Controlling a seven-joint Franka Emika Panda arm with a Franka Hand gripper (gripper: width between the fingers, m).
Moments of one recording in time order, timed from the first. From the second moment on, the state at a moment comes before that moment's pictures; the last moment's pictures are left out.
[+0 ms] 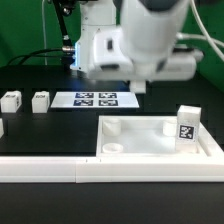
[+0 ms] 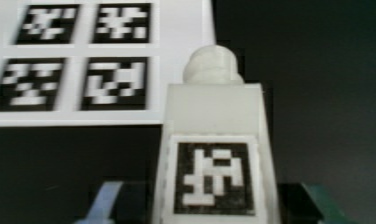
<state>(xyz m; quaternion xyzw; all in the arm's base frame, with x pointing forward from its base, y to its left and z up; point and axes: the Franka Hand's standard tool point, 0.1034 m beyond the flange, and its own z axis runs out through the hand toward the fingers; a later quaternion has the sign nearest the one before) 0.424 0.048 0.087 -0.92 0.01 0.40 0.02</state>
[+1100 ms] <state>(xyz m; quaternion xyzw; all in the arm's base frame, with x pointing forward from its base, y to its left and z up) 0.539 0.013 0.143 -1.00 -0.08 0.02 -0.02</state>
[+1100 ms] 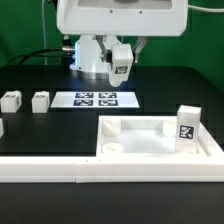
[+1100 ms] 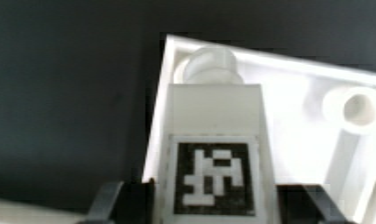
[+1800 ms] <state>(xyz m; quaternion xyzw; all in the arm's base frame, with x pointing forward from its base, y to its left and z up) 0.593 0.016 0.136 -0.99 0.01 -0.15 0.03</state>
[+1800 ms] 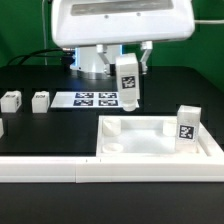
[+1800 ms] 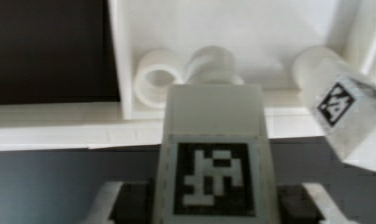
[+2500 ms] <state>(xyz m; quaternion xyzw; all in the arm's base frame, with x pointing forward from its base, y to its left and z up) 0.600 -0.021 0.118 -0.97 0.01 -0.23 -0.02</state>
